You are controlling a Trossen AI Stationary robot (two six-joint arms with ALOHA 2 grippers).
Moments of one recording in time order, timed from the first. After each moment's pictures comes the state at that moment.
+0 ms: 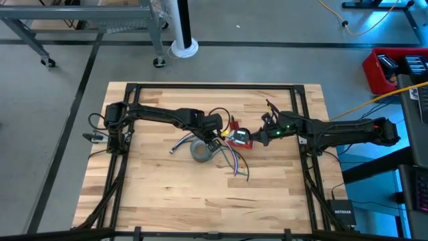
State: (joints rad) left arm 0.09 1.90 1.46 -0.70 -0.07 -0.52; right arm -0.16 0.87 0.36 0.14 -0.27 0.91
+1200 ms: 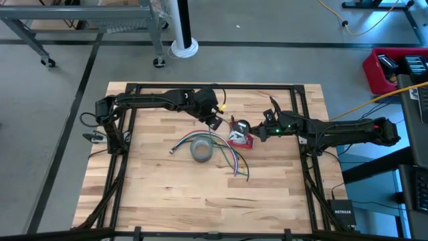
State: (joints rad) left arm 0.26 1.79 1.46 -0.59 0.13 -0.57; right arm -0.16 0.87 0.37 0.18 -0.10 0.91
